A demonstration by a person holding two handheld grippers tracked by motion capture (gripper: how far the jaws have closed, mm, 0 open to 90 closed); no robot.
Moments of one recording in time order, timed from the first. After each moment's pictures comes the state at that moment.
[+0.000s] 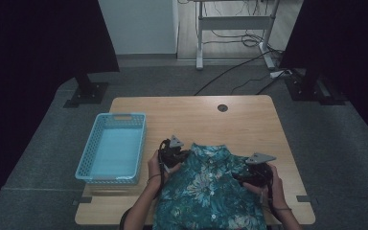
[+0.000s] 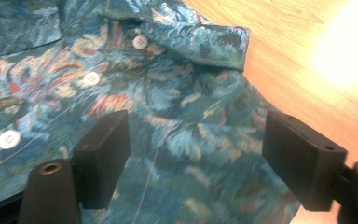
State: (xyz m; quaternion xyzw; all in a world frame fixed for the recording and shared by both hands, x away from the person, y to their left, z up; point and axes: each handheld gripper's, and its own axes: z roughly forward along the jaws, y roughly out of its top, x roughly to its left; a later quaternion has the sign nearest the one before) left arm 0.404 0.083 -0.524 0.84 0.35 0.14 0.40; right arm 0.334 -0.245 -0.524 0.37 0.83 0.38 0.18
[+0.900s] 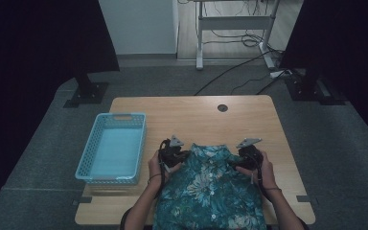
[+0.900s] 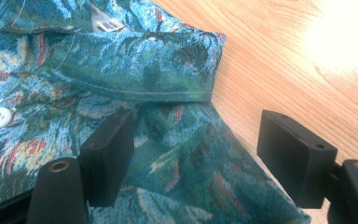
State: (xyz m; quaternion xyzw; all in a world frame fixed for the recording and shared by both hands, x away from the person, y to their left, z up) left arm 0.409 0.083 -0.529 0.84 0.36 0.12 0.39; right arm 0.397 -0.231 -0.535 0.40 0.85 0.32 0.16
